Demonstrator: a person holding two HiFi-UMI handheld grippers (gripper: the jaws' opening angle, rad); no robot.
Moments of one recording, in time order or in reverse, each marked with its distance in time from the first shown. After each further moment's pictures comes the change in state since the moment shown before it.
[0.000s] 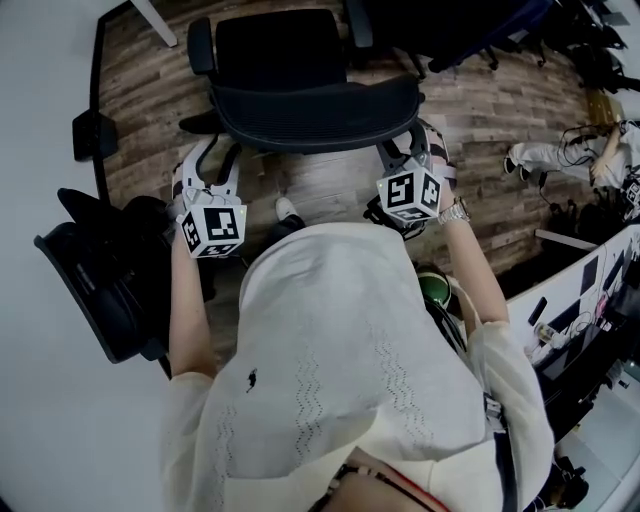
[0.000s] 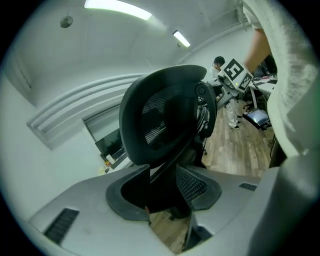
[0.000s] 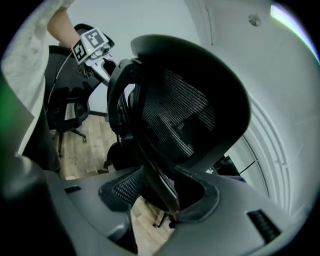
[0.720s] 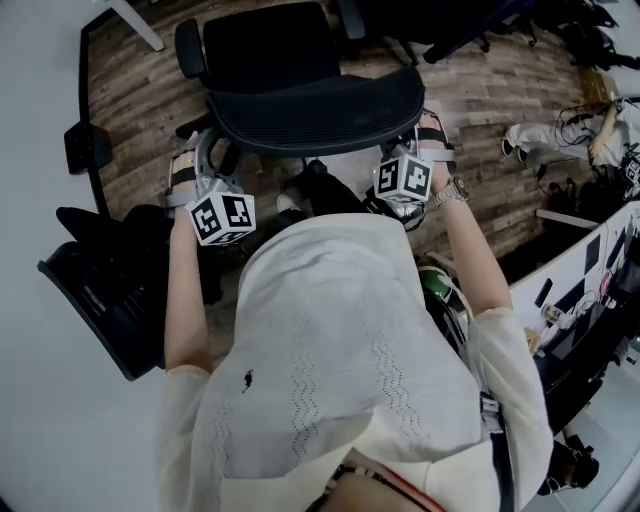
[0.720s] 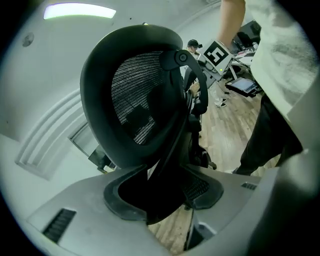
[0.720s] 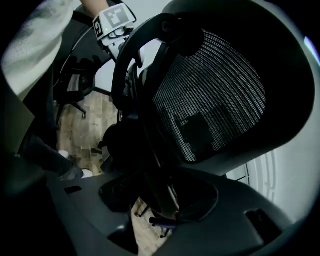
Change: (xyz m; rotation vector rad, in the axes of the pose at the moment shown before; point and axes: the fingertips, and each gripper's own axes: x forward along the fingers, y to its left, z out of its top) left arm 0.041 -0.002 -0.013 0.294 0.066 -0.070; right arm 0.035 0.002 -0.011 -0.210 0.106 -0.052
